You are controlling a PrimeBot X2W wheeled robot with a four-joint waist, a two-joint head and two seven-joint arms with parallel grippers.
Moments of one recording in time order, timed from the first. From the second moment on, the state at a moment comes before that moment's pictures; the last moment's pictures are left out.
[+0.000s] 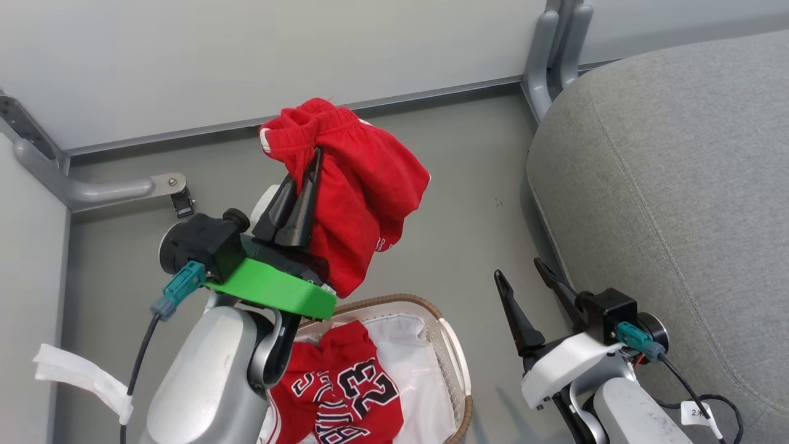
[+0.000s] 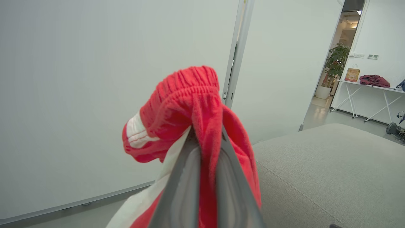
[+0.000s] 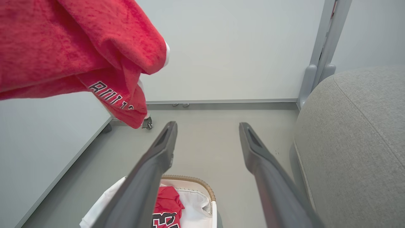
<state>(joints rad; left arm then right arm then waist) -0.42 0.10 -0.39 0.22 -0.43 -0.13 -0.26 -0.24 -0.05 0.29 0.39 0.26 0.13 -0.26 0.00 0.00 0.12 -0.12</state>
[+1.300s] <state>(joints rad) -0.43 0.06 -0.45 0.17 -0.44 -0.13 -0.26 -0.49 -0.05 0.65 0.26 0.27 0.13 -0.26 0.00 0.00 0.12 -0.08</state>
